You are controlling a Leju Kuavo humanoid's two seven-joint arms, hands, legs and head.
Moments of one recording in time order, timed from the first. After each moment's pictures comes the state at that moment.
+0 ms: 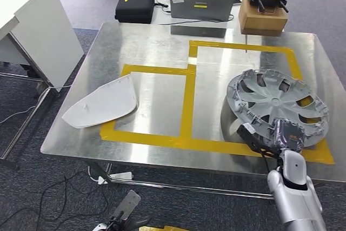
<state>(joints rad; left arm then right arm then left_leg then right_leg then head) -0.25 -0.26 0.72 -0.24 -0.98 -0.07 -0.49 -0.25 -0.15 -0.14 -1.15 1.43 -0.25 0.12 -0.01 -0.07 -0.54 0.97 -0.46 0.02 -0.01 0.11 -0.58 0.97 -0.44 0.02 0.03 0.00</state>
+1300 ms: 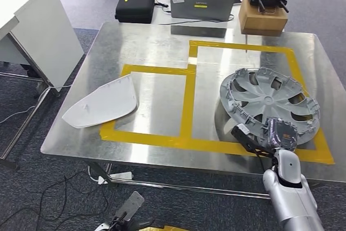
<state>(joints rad) -0.25 -0.27 0.70 -0.24 -1.00 -0.07 -0.47 -0.28 -0.15 -0.09 -1.09 1.40 -0.29 0.10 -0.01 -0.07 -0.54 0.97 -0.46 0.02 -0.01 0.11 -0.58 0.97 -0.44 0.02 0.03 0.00</state>
